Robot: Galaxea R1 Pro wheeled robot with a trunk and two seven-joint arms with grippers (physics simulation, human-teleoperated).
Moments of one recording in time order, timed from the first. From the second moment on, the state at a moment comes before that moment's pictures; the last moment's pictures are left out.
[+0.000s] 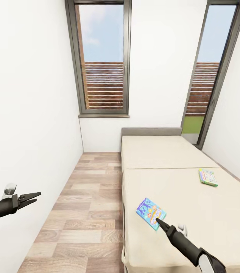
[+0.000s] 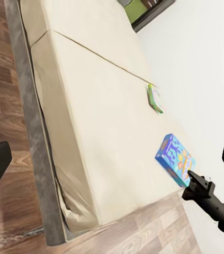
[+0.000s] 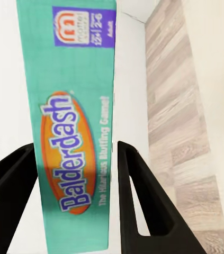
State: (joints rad) left arm -0.50 0.38 0.66 -1.08 -0.28 0.99 -1.56; right arm -0.27 -0.01 -0.40 -0.81 -0.49 0.51 0.83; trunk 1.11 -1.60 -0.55
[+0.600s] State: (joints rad) left arm -0.50 0.36 0.59 -1.08 -0.28 1.00 -1.56; right arm -0.27 -0.03 -0.24 -0.94 -0.50 0.53 0.93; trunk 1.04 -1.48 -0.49
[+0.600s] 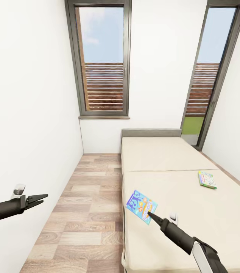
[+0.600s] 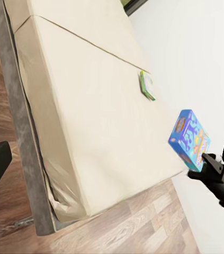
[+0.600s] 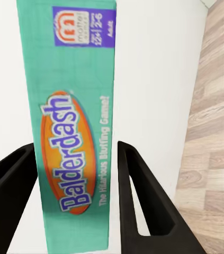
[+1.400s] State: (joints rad) left arm -0.50 0.36 0.58 -1.08 -0.28 1.01 -1.56; right arm -0.27 -0.02 -0.25 -0.95 -0.50 0.53 1.02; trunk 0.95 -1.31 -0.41
